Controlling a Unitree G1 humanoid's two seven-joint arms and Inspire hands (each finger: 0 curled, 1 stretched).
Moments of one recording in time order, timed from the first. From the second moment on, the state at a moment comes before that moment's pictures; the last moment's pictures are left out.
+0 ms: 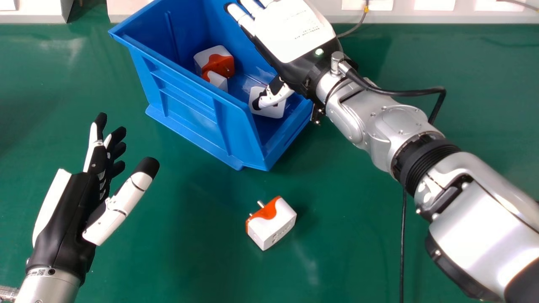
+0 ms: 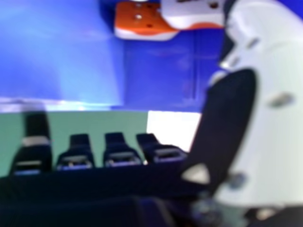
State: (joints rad) left arm 0.35 0.29 0.24 -0.21 -0.03 -0.15 -0.24; right arm -1.14 -0.11 0.71 1.25 -0.91 -0.16 -0.42
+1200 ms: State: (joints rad) left arm 0.33 0.29 0.23 -0.15 -0.03 -0.17 -0.24; right arm -0.07 -0.32 0.31 -0.11 -0.83 -0.10 -0.47
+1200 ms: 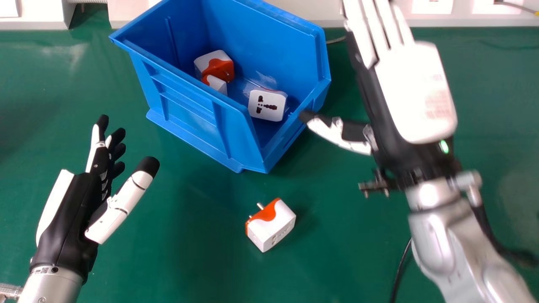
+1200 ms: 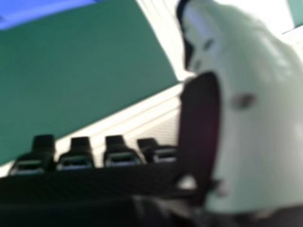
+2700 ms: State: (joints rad) left arm 0.36 0.25 0.22 -0.07 -0.08 -0.26 -0.24; right arm 0.08 -0.09 0.58 0.15 -0.95 0.19 -0.29
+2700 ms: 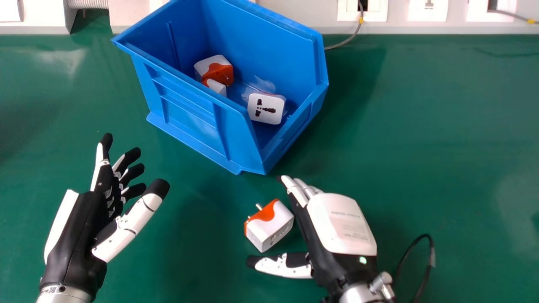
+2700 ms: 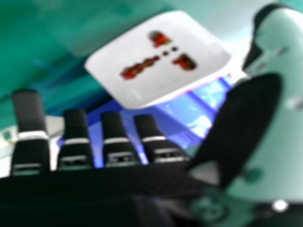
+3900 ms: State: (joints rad) left arm 0.37 0.25 0.22 -0.11 -0.08 -0.23 -0.24; right arm -0.09 -0.03 0.68 0.25 -1.01 0.42 -0.21
